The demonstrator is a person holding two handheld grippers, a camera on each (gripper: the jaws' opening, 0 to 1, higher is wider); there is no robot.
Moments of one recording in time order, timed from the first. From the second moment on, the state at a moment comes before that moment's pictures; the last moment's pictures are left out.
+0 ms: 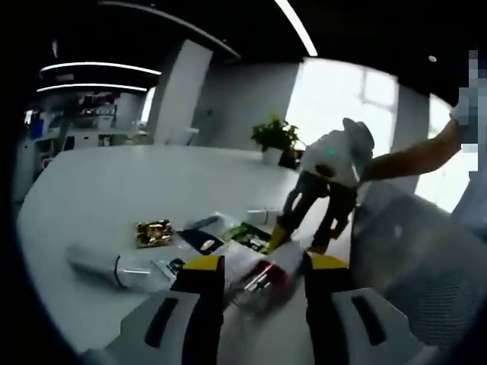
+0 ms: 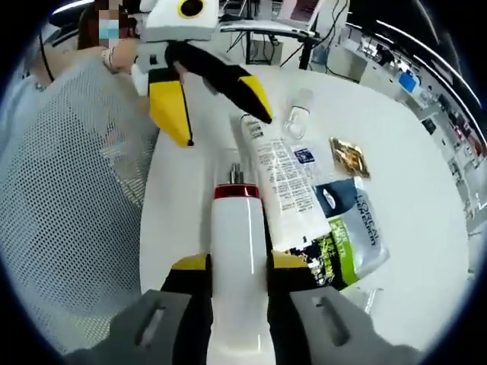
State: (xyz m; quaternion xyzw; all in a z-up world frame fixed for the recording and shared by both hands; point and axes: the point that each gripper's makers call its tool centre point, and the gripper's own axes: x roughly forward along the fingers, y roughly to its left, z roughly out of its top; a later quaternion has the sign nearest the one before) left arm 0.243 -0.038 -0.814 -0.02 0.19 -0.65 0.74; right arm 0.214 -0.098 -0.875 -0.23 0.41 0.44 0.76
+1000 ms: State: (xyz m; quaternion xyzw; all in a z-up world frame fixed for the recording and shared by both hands) left arm 0.203 -0.107 -0.745 -0.18 0.16 -0.76 0.61; right arm 0.195 -0.076 -0.778 0.06 0.20 0.43 0.88
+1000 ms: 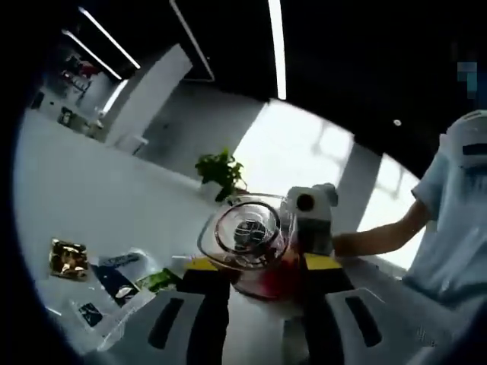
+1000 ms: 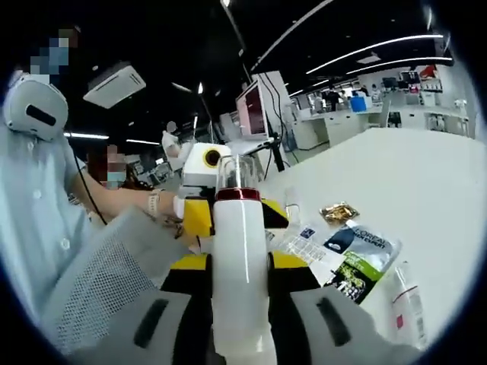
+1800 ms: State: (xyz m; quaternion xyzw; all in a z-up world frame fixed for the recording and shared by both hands) left arm 0.182 -0.135 -0.771 0.08 0.17 -0.78 0.60; right arm 0.195 -0.086 -0.826 -0.06 0.26 0.43 0.86
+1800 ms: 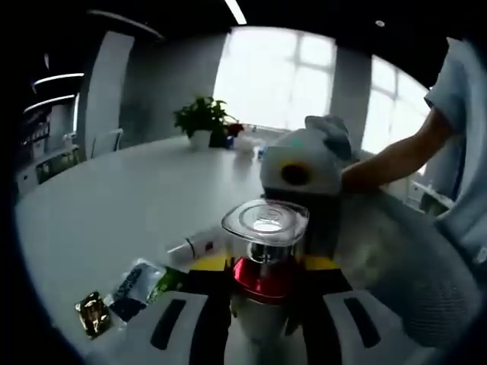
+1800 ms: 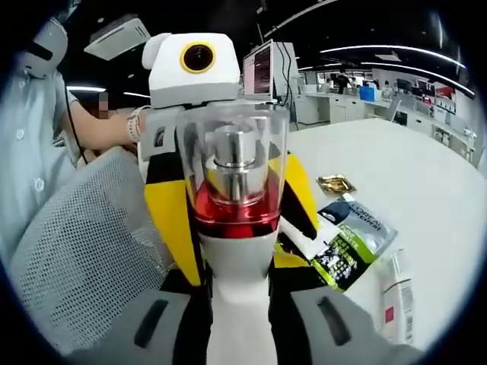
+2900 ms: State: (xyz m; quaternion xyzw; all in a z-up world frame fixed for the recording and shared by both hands) left arm 0.236 -0.176 -0.768 0.04 0.12 -0.76 0.64; right arm 0.250 -0.134 -0.828 -0.16 0.28 0.41 0.85
